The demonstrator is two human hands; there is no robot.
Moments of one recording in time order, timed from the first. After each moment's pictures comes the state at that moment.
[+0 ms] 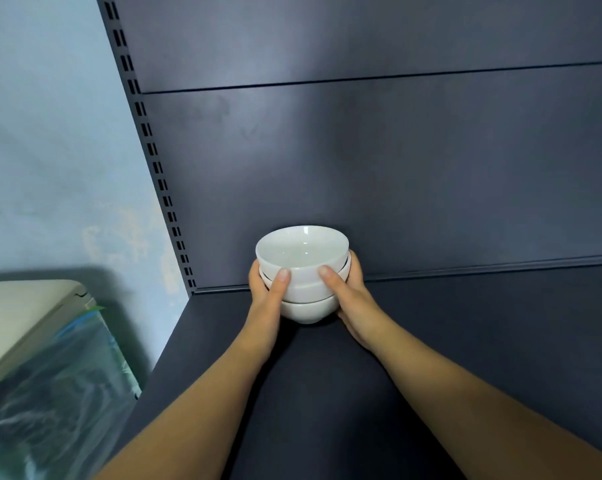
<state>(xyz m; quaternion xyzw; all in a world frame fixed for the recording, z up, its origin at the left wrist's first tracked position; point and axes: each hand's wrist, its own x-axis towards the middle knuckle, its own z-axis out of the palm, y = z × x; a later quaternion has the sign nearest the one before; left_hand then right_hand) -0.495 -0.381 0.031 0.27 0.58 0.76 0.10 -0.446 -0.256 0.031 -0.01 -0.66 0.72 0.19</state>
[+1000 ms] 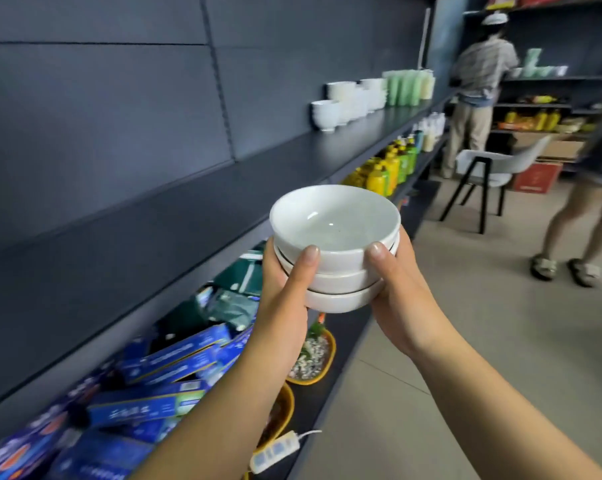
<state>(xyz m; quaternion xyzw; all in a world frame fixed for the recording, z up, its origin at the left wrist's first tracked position) -0.038 -0.312 0.031 0.46 0.34 0.68 0.46 0.087 -0.287 0.031 -0.25 -0.57 0.54 0.57</state>
